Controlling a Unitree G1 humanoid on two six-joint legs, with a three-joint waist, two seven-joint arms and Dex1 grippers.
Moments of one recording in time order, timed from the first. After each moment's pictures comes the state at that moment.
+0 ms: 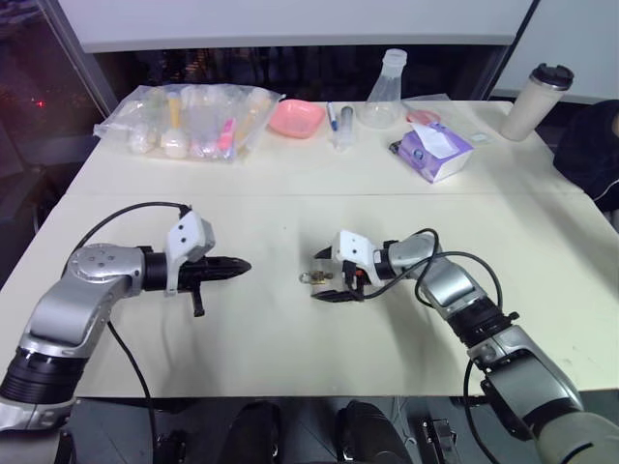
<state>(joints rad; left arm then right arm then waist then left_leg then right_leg) -0.32 0.82 0.00 -0.21 -0.42 0.52 -1.11 -0.68 -0.47 0.42 0.36 0.07 0.16 1.09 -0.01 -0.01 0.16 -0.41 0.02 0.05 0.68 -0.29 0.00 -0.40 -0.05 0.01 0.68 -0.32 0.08</state>
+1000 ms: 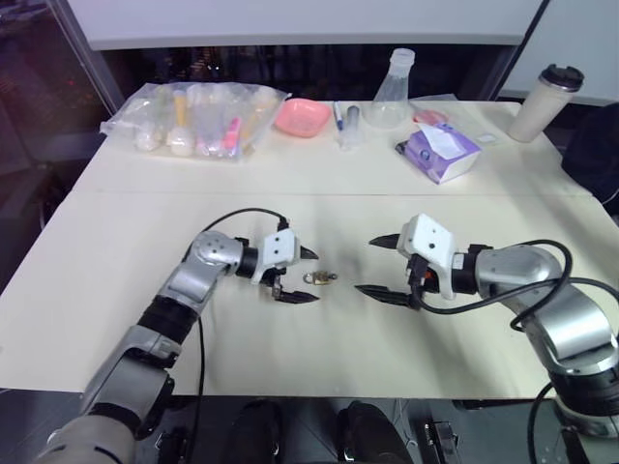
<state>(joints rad) -0.69 0.41 -0.37 0.48 -0.07 -0.06 -1.24 -0.32 -0.78 0.05 -0.55 0.30 0.79 0.93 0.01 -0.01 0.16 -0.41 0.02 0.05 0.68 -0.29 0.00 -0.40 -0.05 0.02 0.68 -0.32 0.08</state>
